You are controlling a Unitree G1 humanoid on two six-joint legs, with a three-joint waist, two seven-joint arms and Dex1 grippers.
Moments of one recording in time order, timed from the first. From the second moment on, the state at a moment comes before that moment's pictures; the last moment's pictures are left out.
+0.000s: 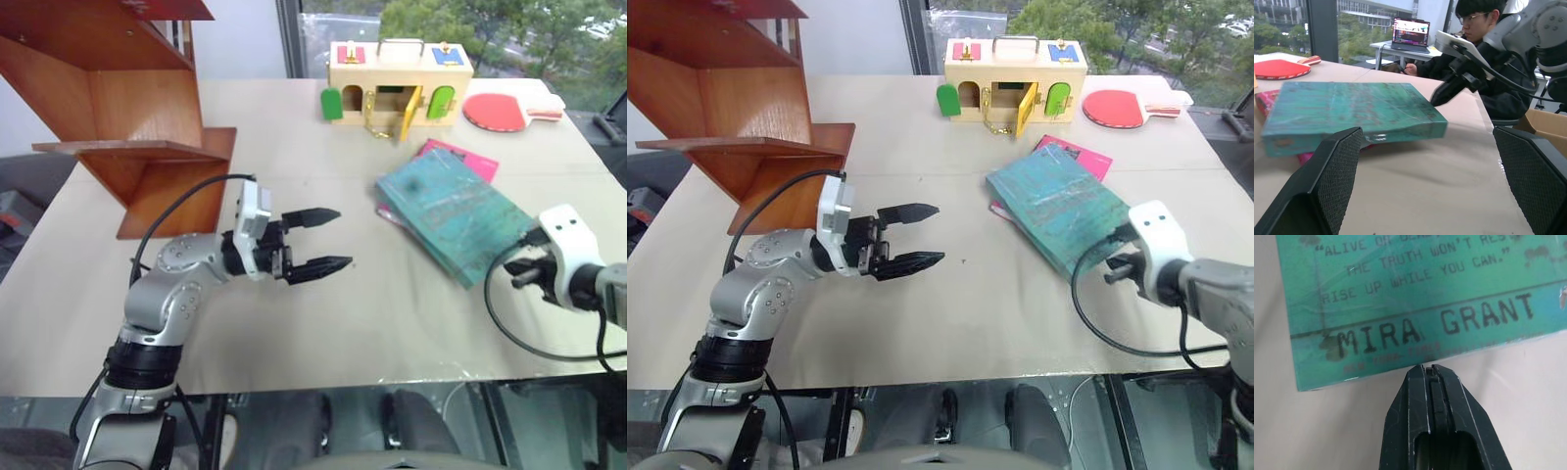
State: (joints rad) left arm -0.38 0.58 0.00 -0.20 -0.67 0.43 -1.12; right arm -0.33 -0.77 -0.28 -0.65 0.53 1.61 0.40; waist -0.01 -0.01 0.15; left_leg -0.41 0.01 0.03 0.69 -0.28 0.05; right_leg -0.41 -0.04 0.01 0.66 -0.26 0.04
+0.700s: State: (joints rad) left arm -0.41 0.47 -0.04 -0.20 -0.67 0.59 -0.94; right arm 0.10 -0.69 -0.62 -0.99 0.65 1.27 0.57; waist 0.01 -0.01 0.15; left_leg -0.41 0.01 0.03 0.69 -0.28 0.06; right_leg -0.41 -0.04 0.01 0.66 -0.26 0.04
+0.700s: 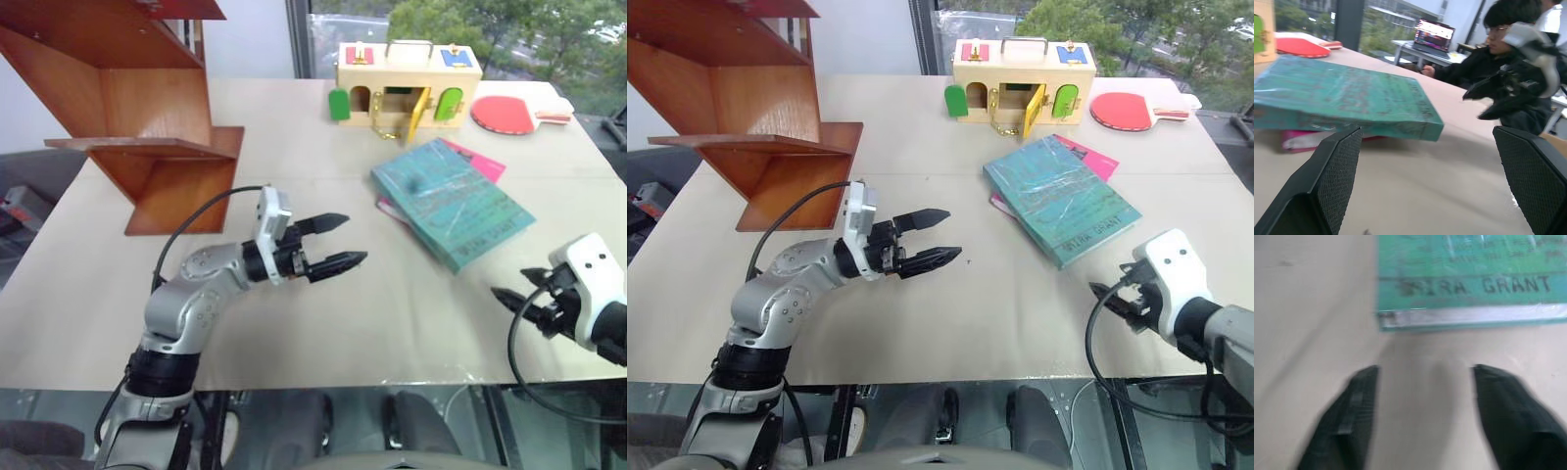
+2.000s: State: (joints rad) left arm -0.99 -0.13 0.37 0.96 -0.75 0.85 -0.44; right arm 0.40 -0.96 -0.31 -1.02 0.79 0.50 -0.08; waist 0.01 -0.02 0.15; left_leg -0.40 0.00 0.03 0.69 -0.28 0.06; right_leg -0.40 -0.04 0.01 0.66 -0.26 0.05
